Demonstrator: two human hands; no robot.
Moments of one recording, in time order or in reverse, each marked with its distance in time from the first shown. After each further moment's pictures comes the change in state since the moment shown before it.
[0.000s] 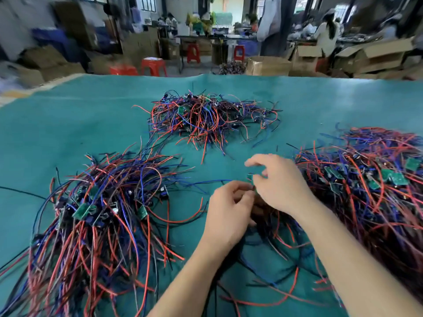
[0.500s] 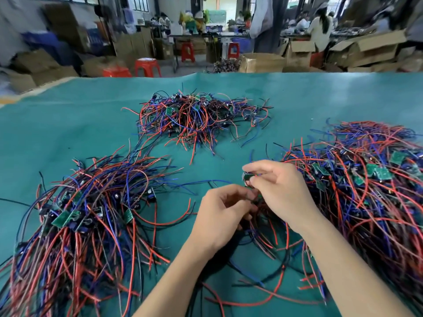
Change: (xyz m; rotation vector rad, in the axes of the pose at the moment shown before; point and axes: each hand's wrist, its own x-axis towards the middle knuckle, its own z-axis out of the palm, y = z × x) left_hand -0.005 0.005 -0.002 -0.019 -0.143 -0.028; right_hand -0.018 0.042 0.008 0.559 0.092 0.065
